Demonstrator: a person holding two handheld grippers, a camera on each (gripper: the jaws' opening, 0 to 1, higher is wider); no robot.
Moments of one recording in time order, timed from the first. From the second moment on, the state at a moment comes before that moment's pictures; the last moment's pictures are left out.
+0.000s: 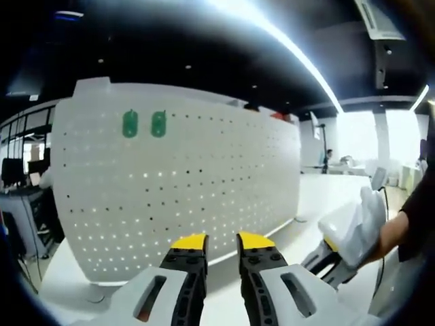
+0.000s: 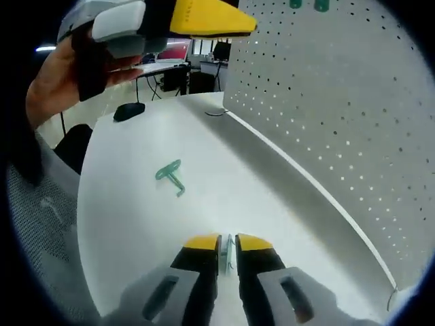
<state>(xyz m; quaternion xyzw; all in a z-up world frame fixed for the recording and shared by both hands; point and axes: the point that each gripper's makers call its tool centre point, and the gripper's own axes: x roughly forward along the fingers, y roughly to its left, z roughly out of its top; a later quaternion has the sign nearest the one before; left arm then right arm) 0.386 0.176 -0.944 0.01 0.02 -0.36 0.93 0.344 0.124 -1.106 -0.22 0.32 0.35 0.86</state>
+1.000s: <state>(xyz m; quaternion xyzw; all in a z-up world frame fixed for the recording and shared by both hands) 0.385 0.175 -0.947 0.02 0.03 -0.37 0.93 0.354 0.111 -1.099 -0.22 0.32 0.33 0.86</state>
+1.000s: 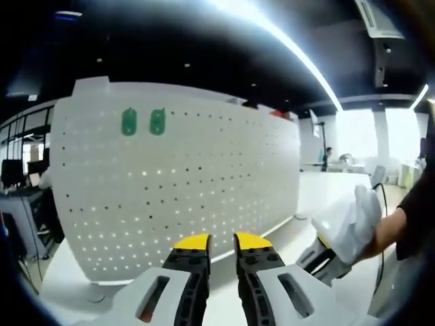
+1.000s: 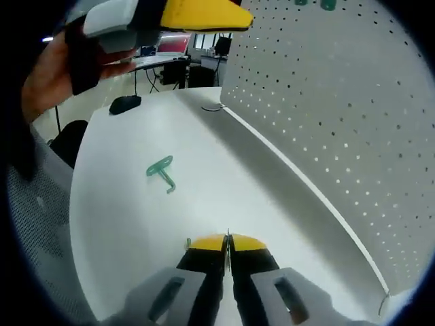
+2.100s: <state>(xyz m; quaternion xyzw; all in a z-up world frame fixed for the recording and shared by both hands) 0.378 0.157 -0.976 0.03 0.07 -0.40 0.91 0.382 0.093 -1.021 -0.05 0.21 0.29 0.93</state>
